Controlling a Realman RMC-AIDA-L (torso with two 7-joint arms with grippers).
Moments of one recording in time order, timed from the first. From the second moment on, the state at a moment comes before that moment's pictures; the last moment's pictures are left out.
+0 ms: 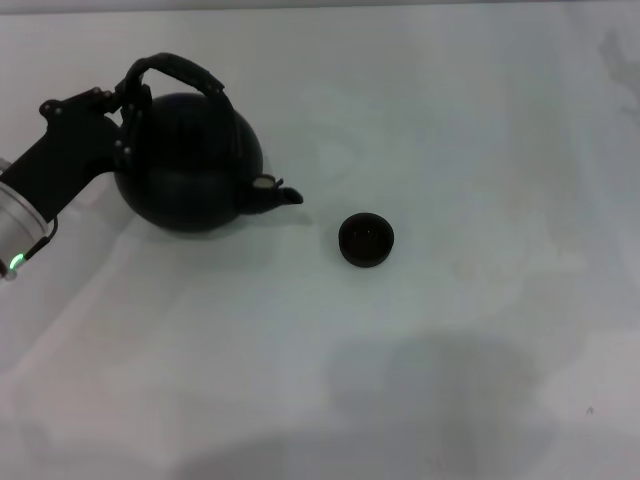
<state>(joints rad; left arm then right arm) -0.42 -2.08 1.05 0.17 -2.21 -1.22 2.68 0.68 2.02 -0.30 -0.01 2.23 0.81 -2.60</state>
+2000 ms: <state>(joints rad) -0.54 -2.08 1.18 0.24 -2.22 -1.22 2.80 0.64 2.02 -0.30 0.00 2.23 0.81 -2.57</state>
